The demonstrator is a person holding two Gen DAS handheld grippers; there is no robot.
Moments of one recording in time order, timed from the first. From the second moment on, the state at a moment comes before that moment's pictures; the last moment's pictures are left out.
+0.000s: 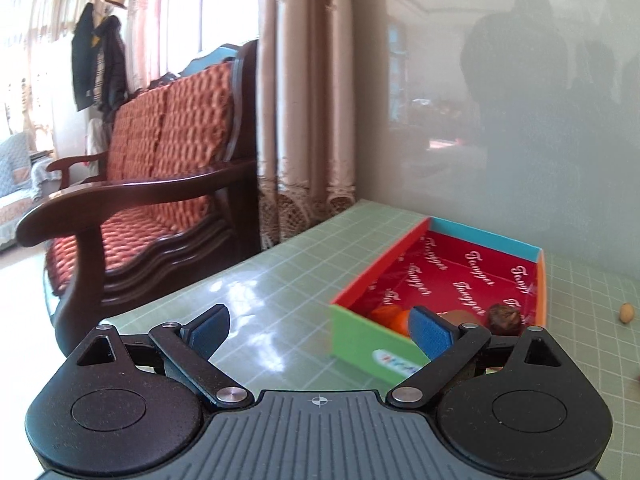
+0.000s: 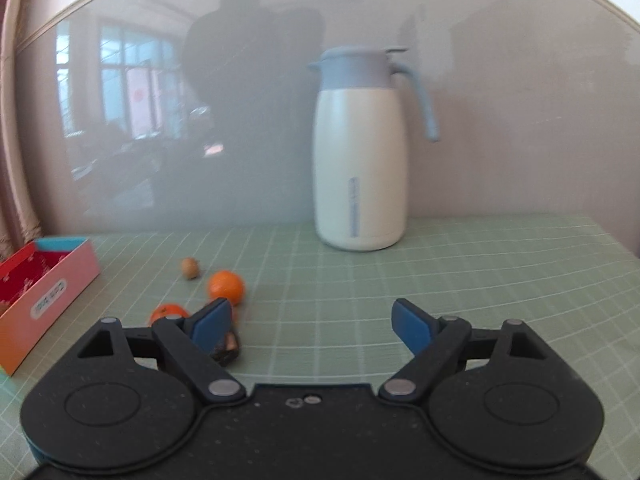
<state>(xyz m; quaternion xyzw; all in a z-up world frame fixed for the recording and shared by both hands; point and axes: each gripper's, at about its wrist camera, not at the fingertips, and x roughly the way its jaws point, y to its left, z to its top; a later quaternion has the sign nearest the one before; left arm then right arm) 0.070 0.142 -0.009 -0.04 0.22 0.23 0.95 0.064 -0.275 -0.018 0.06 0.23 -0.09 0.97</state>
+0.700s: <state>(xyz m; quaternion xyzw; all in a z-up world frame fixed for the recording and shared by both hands) 0.020 0.200 -0.014 -0.03 0.23 0.28 0.93 0.148 -0.237 -0.061 0.06 0.36 -0.01 0.93</state>
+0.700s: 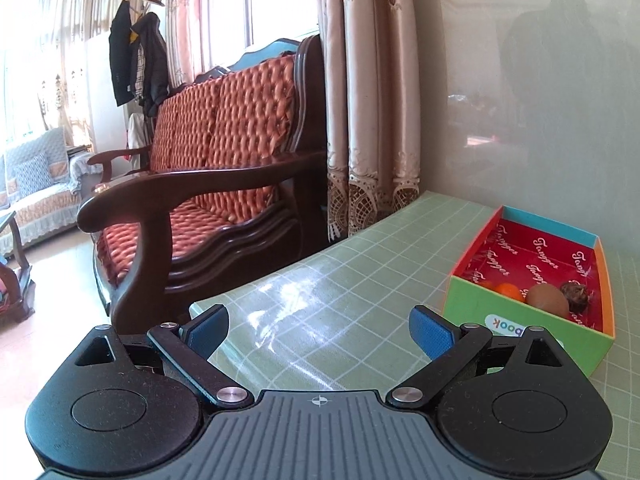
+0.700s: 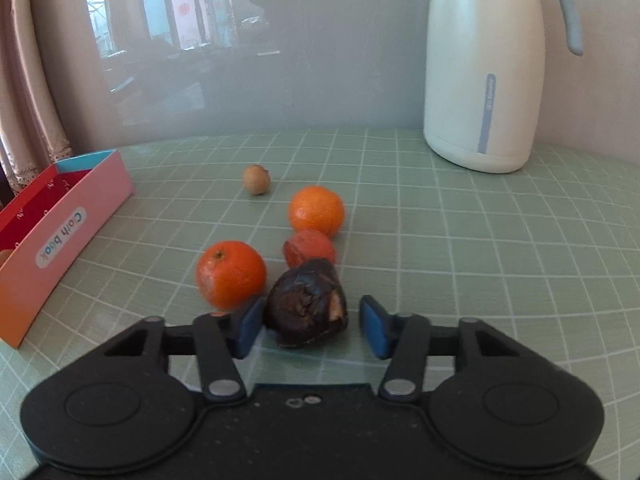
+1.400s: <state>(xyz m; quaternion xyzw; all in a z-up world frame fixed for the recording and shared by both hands) -0.020 0.257 -0.018 -0.08 0.21 0.37 0.90 0.143 -0.055 0.000 -0.04 0.25 0.20 0.95</state>
